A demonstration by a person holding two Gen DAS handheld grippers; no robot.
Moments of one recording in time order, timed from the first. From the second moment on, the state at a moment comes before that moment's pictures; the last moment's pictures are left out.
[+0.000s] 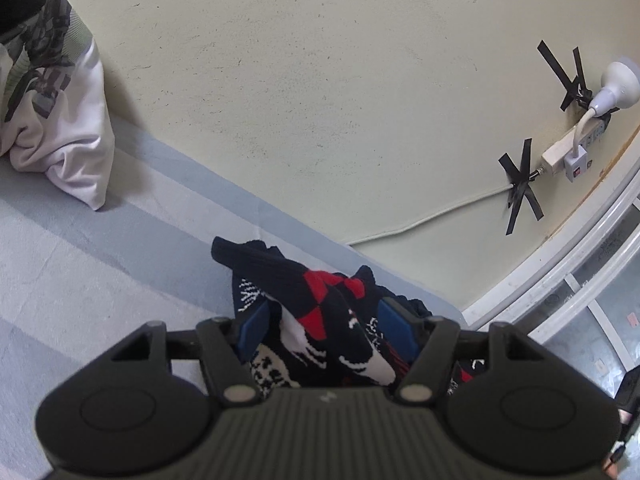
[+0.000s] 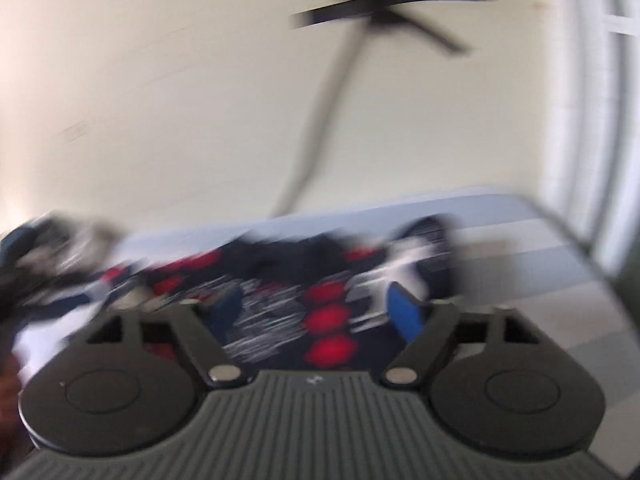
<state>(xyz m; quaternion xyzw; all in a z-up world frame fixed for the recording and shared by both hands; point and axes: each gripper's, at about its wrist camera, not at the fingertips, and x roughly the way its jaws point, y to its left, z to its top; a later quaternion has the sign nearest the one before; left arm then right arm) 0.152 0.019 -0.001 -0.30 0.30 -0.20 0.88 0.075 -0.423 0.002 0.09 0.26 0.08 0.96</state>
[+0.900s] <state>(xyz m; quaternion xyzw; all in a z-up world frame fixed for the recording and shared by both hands) 0.147 0.103 -0.011 -0.42 0.25 -0.05 0.87 0.072 -0.136 0.002 -0.23 0.24 0.29 0.90</state>
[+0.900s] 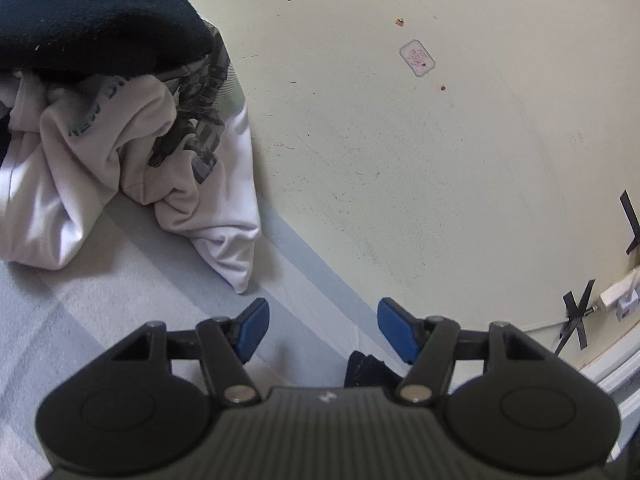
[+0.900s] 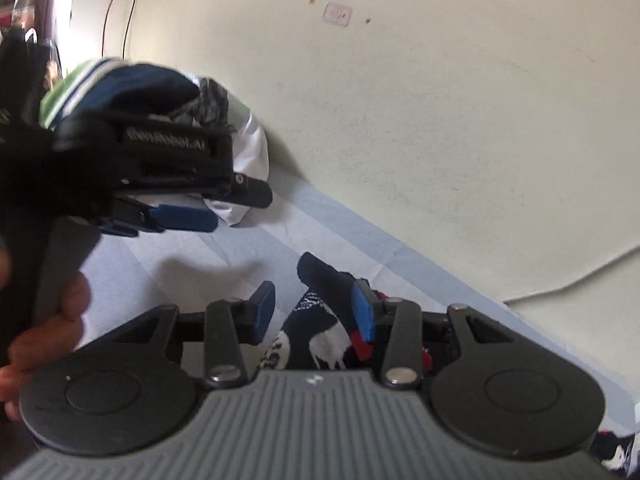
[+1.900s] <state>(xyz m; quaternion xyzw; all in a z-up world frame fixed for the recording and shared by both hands) 0.149 0.127 -0.014 -0.45 0.24 -0.04 0.86 -0.007 -0.199 0.032 -0.15 0.23 0.41 0.87</state>
